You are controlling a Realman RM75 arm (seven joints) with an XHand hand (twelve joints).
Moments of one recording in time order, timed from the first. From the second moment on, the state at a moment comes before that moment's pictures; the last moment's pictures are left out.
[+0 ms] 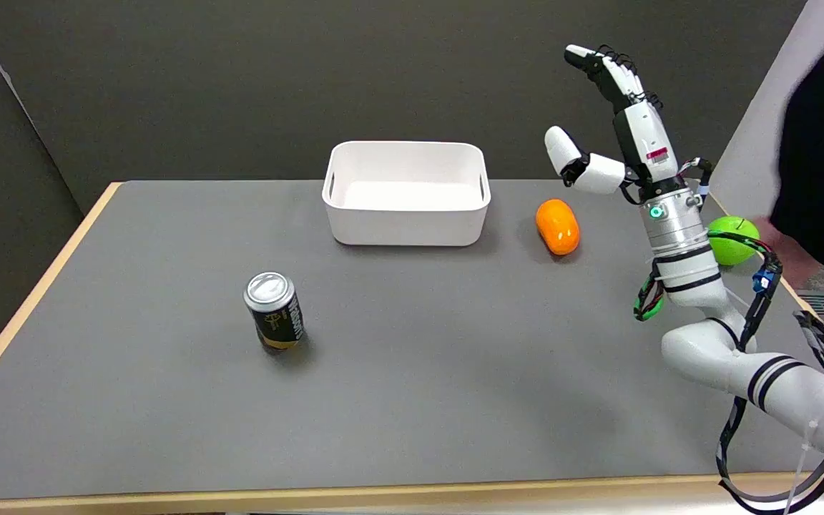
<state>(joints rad) 0.27 -0.90 -1.94 0.97 0.66 1.12 0.79</state>
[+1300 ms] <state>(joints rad) 0.44 -1.00 -2.18 1.19 0.32 0.77 0.95</state>
